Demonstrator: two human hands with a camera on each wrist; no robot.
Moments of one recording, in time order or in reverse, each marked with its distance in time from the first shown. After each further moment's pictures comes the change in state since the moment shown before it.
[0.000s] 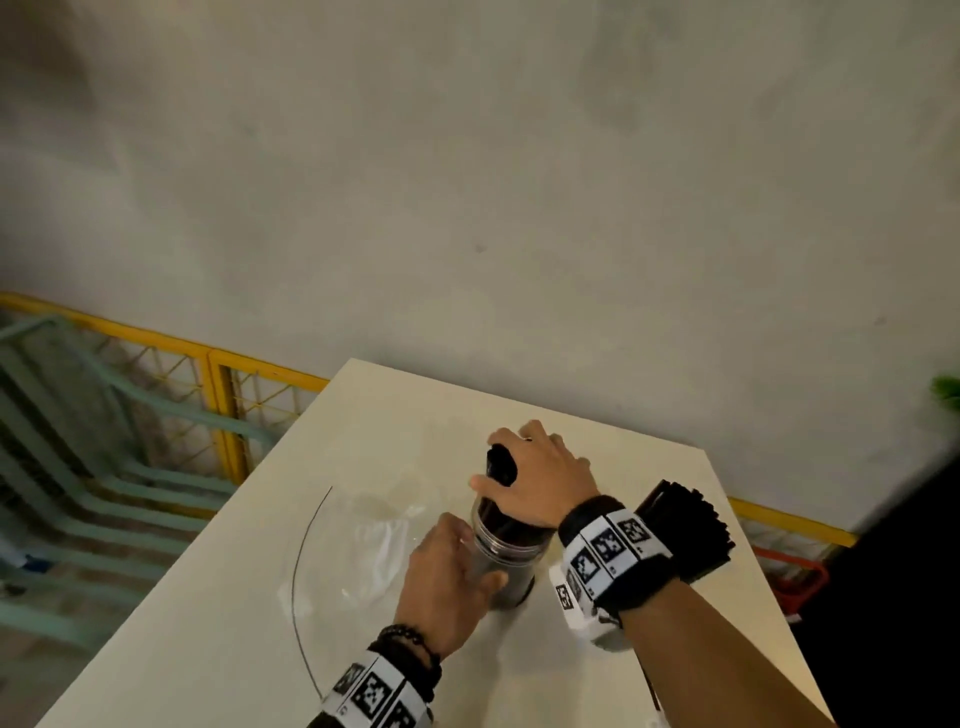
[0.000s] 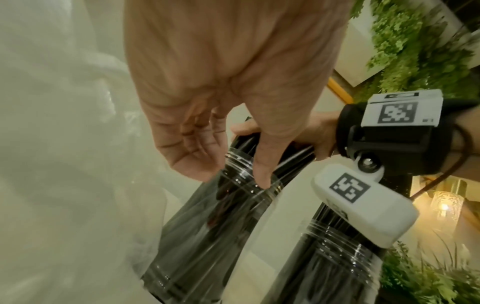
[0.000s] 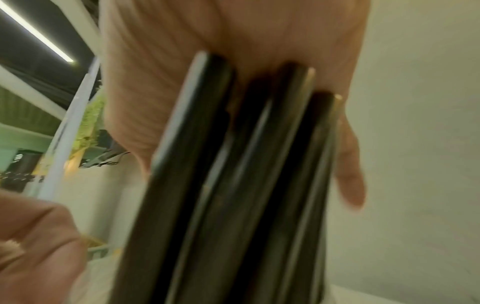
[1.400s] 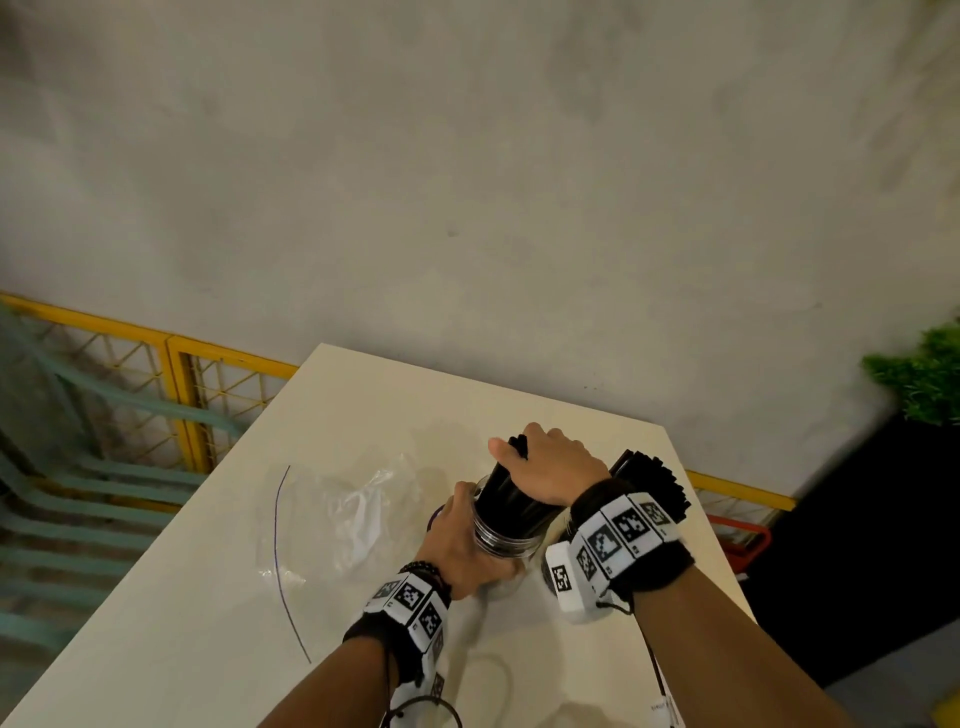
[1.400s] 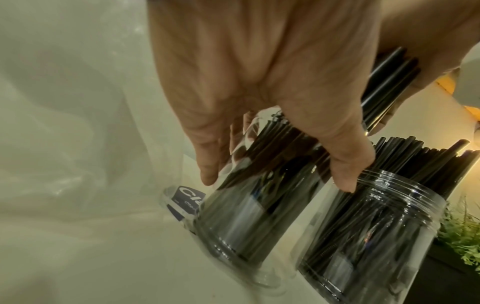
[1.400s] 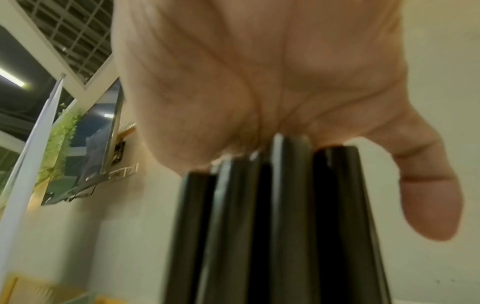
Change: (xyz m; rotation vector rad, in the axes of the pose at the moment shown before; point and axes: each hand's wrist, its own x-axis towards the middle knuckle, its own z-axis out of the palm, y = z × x) left_hand 0.023 -0.012 0.033 -0.063 -0.284 0.094; right_hand -0.028 0.015 -0.006 0.061 -0.110 0.275
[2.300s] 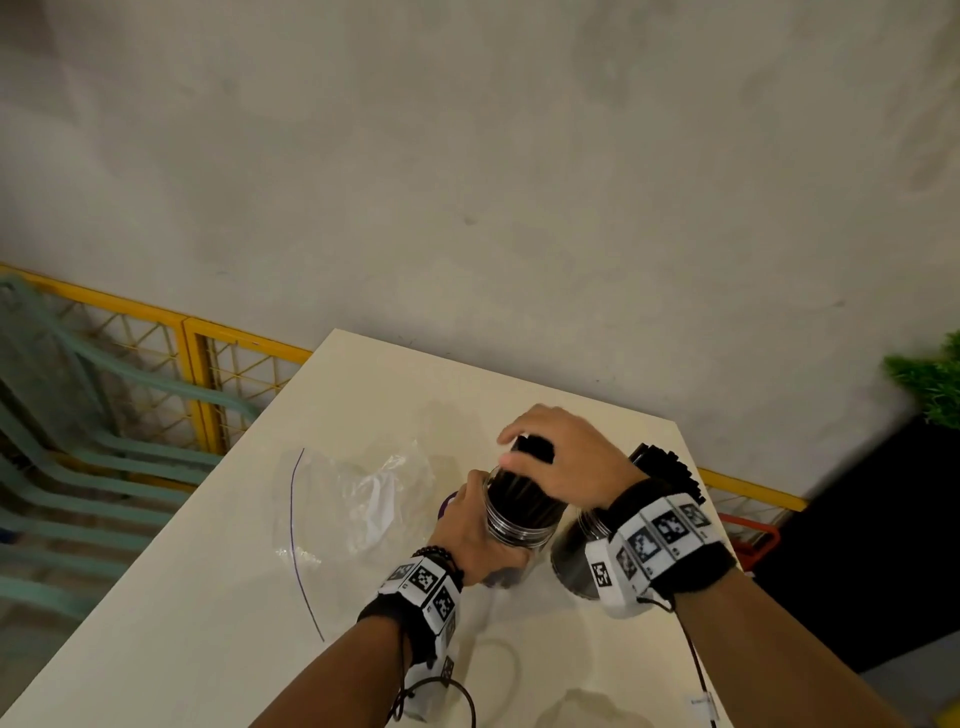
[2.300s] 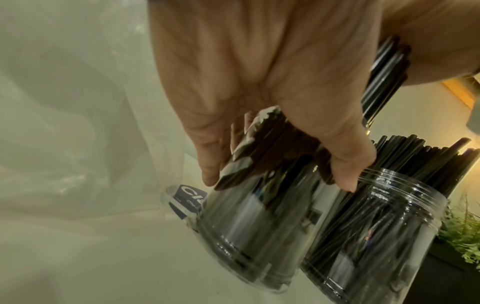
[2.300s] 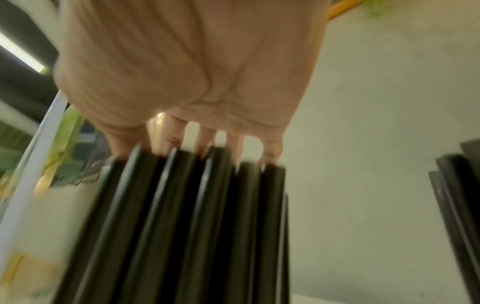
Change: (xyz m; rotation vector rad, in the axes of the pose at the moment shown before) left_hand 0.010 -0.001 0.004 0.028 0.027 0.002; right_hand -0.005 0.021 -0.010 0.153 0.154 -0.592
